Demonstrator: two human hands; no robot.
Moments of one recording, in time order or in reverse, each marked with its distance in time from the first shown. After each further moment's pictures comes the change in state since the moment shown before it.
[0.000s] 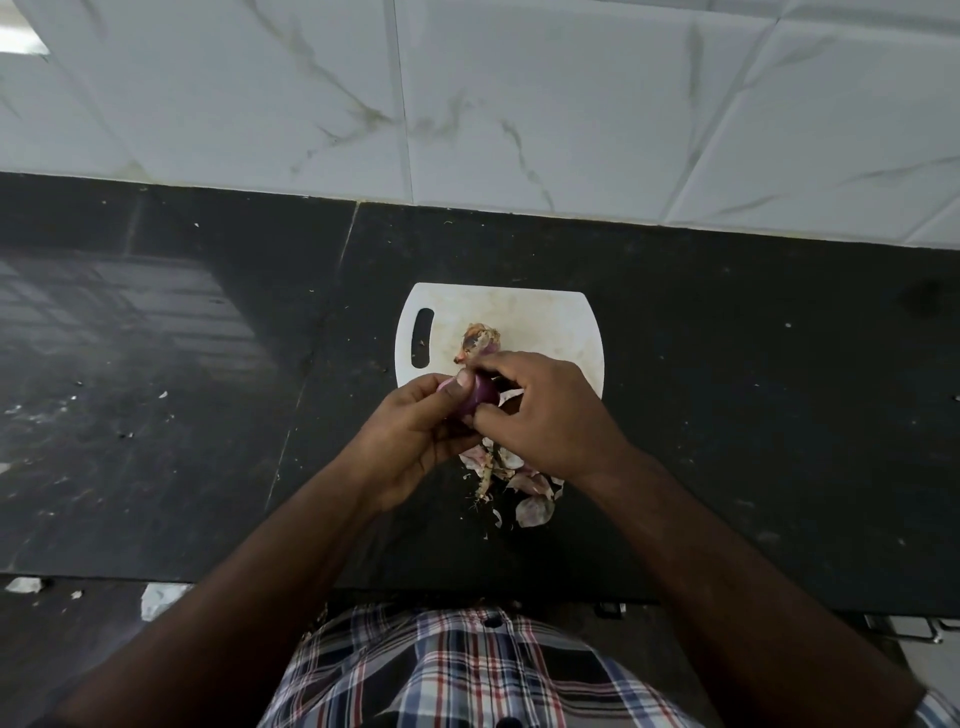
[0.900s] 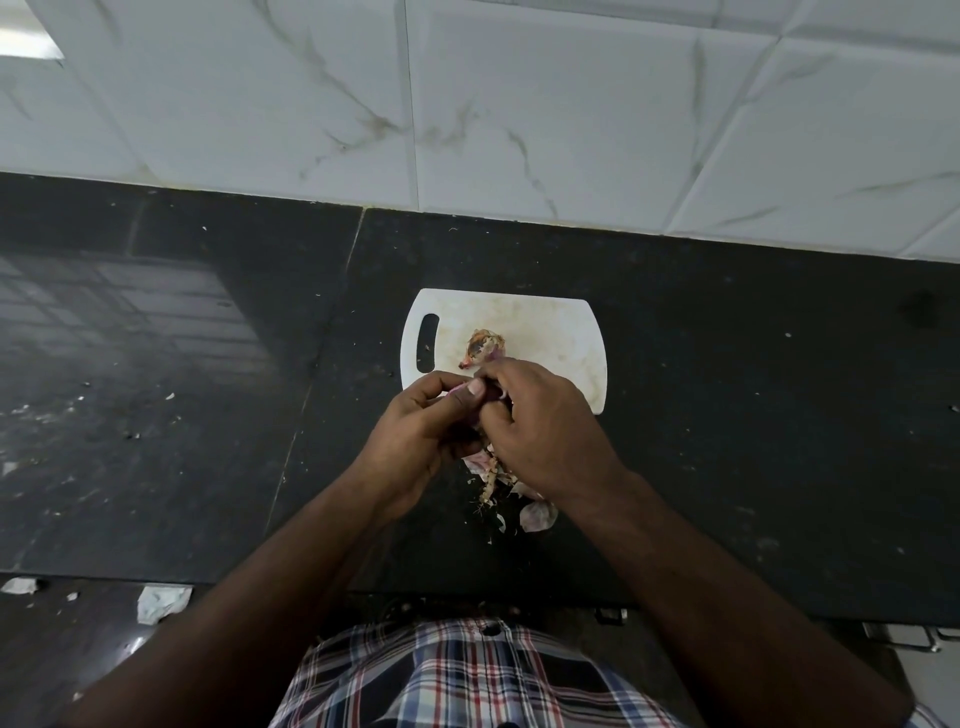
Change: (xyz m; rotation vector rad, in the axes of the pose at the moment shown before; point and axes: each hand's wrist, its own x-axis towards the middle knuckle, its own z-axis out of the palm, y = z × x) left_hand -0.004 -0.003 0.002 0.061 -0.002 0.137; right_hand -0.004 -0.012 0.015 -0.157 0.081 0.002
